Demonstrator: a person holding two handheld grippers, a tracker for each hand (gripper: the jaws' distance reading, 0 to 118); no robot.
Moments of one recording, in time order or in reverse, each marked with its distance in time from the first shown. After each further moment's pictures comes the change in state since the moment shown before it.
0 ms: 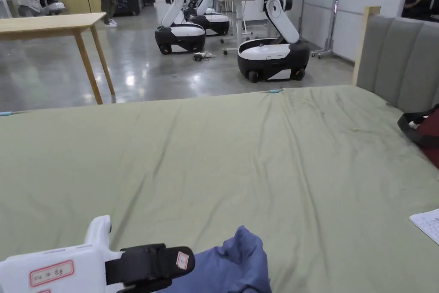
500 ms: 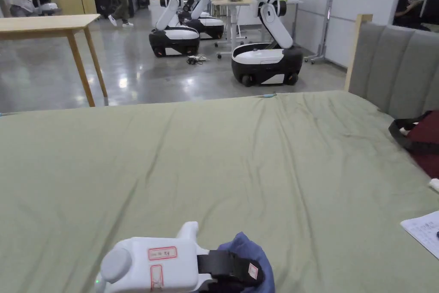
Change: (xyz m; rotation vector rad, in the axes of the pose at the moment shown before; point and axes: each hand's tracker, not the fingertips) left arm -0.019 0.002 -0.165 -0.248 -0.082 0.140; right arm 0.001 -0.002 0.010 -0.004 -0.014 0.006
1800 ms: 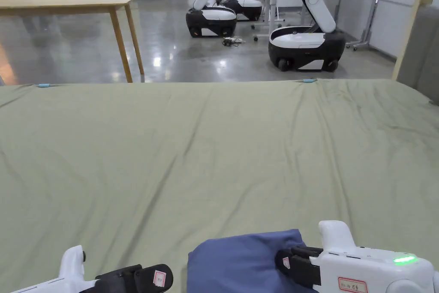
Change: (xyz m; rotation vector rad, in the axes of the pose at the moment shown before) left arm -0.045 -0.099 0.198 0.429 0.067 0.005; right arm 0.000 0.017 -0.237 -0.185 0.316 -0.184
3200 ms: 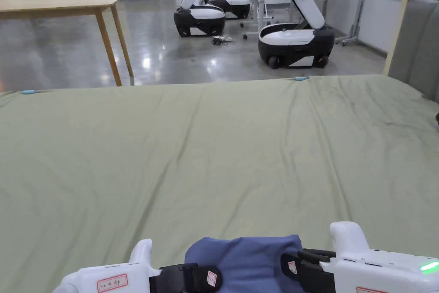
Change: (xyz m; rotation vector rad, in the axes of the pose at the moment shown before) left arm -0.041 0.038 -0.102 -0.228 0.021 -0.048; right arm -0.012 0.009 0.022 0.035 0.017 0.014
